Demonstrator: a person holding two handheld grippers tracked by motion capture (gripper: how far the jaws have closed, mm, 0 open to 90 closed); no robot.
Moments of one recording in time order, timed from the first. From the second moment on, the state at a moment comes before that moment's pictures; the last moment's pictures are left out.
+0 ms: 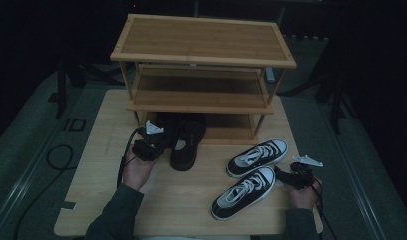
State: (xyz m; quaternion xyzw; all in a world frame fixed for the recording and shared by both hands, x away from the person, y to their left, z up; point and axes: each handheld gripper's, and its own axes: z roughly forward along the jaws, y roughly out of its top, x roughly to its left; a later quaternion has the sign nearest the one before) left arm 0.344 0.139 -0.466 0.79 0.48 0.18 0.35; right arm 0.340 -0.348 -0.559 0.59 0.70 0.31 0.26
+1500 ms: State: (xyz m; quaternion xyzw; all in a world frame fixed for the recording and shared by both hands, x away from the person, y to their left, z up) left arm 0.325 0.078 -0.506 0.85 0.41 0.17 0.28; right arm 0.340 -0.348 -0.559 0.59 0.70 0.31 0.26
